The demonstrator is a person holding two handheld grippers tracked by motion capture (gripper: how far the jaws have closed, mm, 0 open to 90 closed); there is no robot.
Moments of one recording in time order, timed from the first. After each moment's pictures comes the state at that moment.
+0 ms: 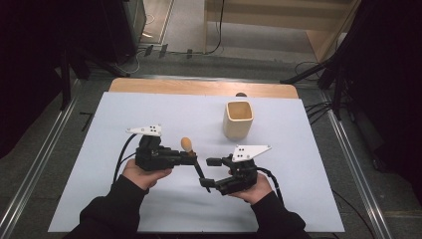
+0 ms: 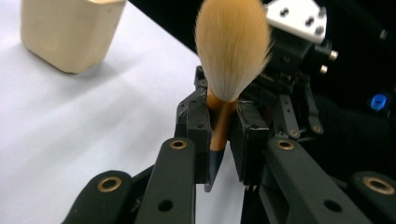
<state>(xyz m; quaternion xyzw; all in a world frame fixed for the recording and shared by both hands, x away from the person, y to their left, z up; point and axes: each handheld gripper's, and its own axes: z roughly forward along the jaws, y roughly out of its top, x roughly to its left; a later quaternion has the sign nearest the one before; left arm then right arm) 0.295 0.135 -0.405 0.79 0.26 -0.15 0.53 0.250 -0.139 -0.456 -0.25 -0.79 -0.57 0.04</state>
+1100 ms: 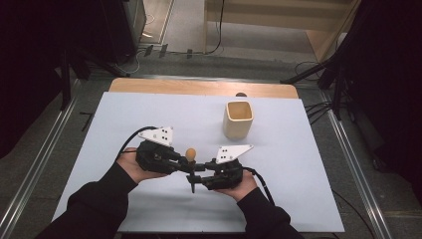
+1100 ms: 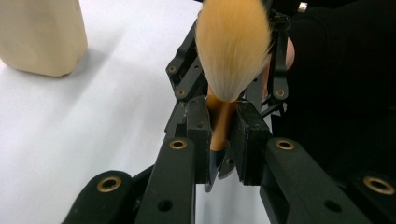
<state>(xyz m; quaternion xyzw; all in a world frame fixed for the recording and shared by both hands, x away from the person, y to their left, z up) 0.297 0.125 -0.389 0.89 0.09 -0.09 0.44 0.262 -0.107 -0.469 -0.20 -0.80 -0.56 0.03</state>
